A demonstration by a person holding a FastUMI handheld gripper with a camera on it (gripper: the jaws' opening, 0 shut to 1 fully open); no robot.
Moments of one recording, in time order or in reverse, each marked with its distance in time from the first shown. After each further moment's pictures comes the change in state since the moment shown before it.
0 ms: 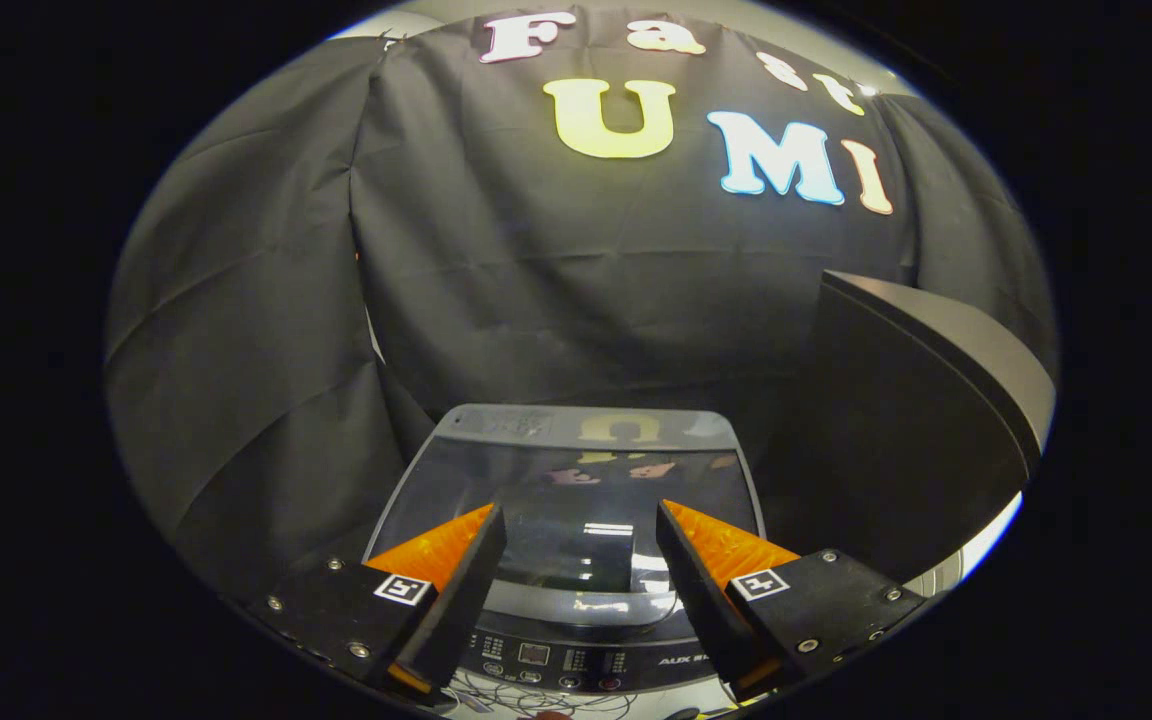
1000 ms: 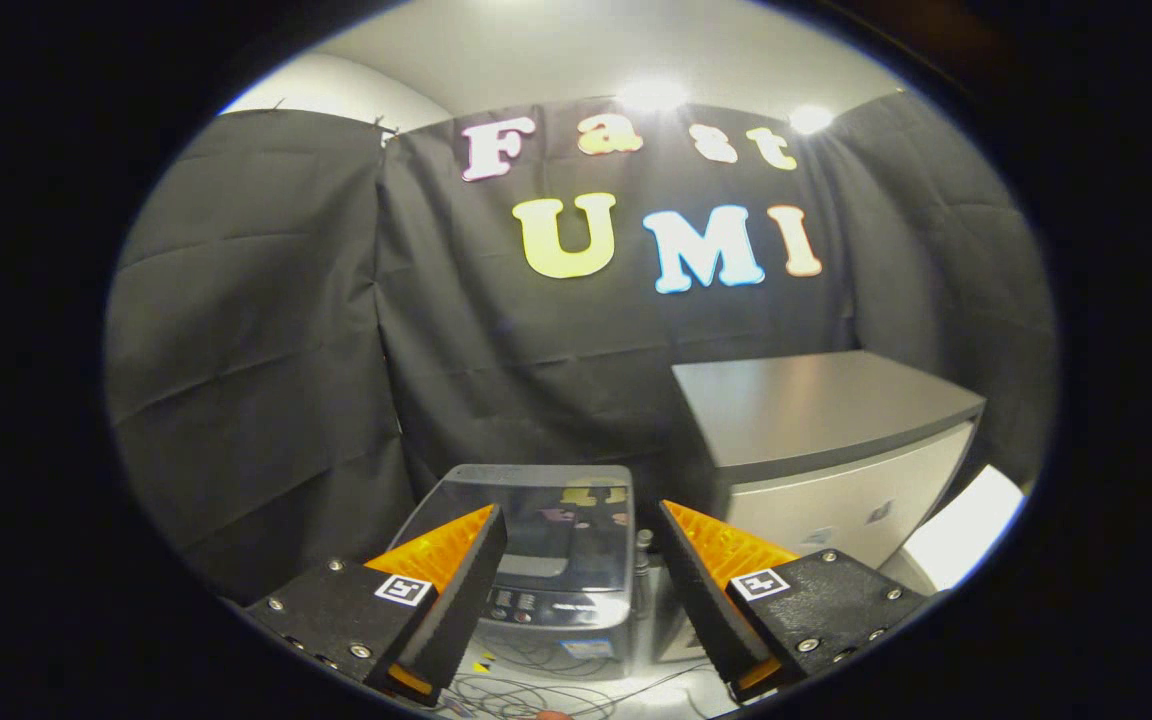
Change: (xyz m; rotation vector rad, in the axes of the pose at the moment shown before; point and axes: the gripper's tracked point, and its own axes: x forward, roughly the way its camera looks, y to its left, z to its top) arm -0.260 -0.136 0.000 0.006 -0.319 0.038
